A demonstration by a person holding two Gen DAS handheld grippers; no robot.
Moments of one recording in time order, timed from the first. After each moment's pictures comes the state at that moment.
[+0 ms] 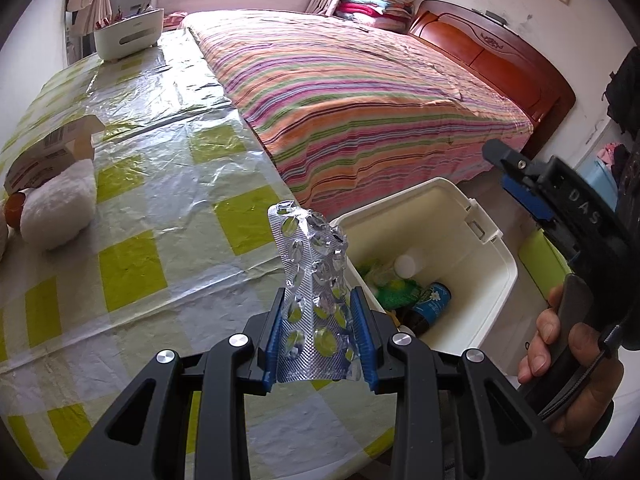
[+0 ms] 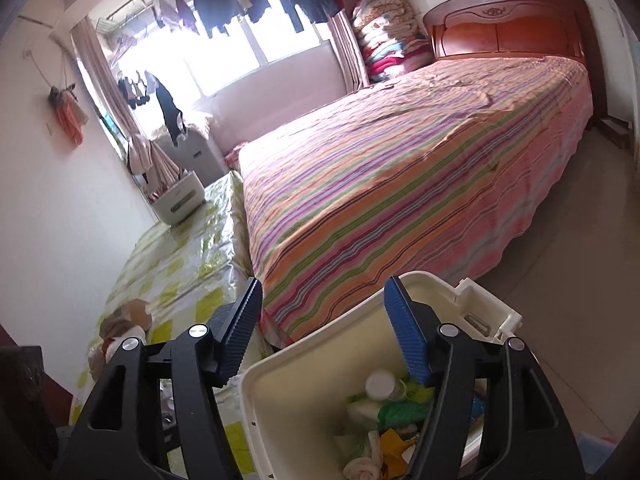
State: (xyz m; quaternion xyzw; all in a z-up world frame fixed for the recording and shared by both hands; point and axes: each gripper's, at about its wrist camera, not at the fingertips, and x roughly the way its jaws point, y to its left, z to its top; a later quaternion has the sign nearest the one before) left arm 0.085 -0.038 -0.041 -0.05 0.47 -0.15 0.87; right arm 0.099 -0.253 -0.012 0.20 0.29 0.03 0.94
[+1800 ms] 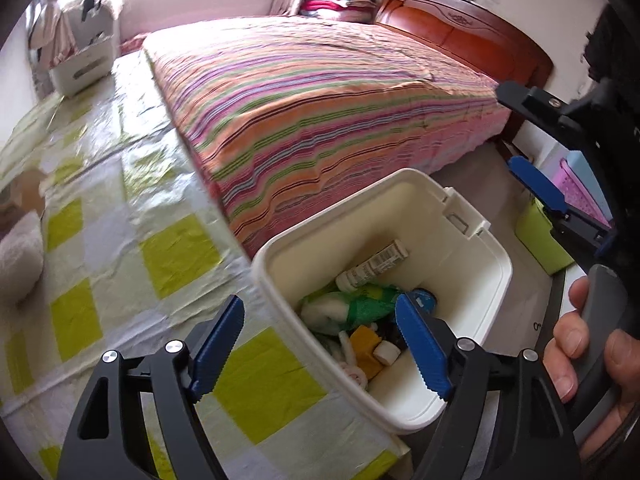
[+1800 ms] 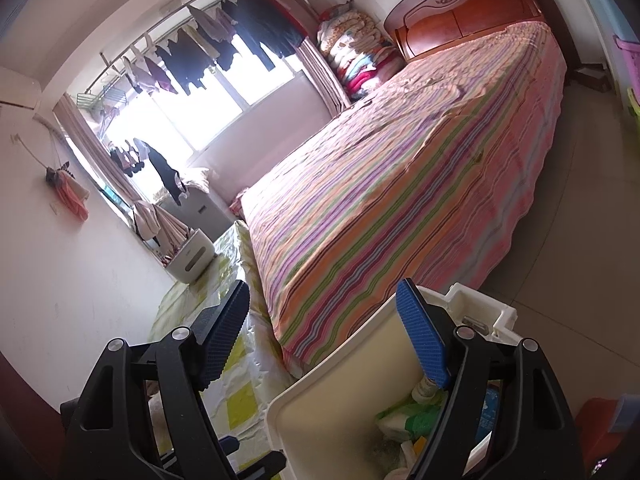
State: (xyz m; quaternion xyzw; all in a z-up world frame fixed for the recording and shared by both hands) left arm 0.104 -0.089 -0.053 0.00 0.46 -0.19 0.87; right arm 0.088 -0.295 -0.012 0.31 0.23 0.02 0.92
